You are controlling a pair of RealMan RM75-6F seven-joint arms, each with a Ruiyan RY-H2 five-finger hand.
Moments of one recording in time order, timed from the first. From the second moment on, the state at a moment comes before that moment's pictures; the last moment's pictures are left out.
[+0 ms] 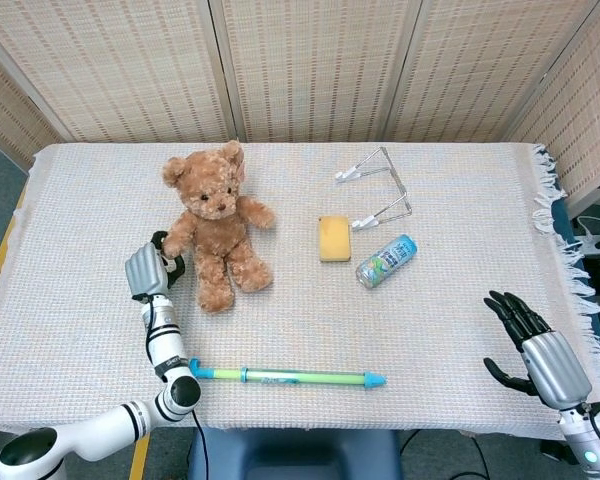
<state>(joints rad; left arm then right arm) -0.75 -1.98 -0.60 -1.12 0.73 1.37 0.42 0.12 -1.11 -0.05 -1.52 -1.73 1.52 0.27</state>
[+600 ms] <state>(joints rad) -0.73 -1.98 -0.50 -1.06 0.83 1.32 0.38 0.13 -1.11 -0.05 -1.53 -1.72 1.51 0.26</state>
